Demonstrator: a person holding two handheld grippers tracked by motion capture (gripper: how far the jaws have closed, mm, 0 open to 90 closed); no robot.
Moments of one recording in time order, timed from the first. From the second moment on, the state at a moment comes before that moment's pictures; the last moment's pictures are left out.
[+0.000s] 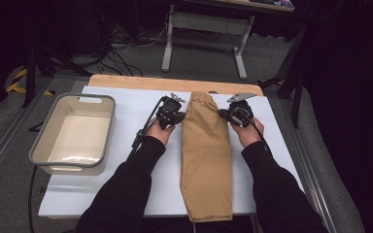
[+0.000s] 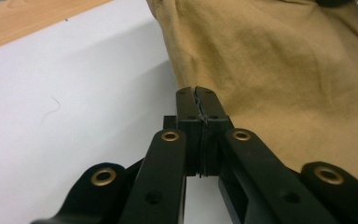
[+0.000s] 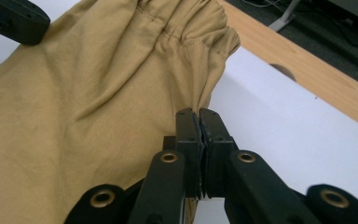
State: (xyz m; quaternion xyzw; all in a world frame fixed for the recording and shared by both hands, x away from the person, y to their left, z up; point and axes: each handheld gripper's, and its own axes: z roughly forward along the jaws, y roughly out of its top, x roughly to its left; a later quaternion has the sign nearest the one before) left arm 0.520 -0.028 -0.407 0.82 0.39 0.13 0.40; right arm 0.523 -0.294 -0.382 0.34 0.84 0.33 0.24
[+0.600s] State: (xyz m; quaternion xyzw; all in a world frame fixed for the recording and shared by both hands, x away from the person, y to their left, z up) left arm 0.514 -0.025 -0.393 0.81 0.38 0.14 0.42; right arm 0.518 -0.292 -0.371 0.34 0.84 0.34 0.26
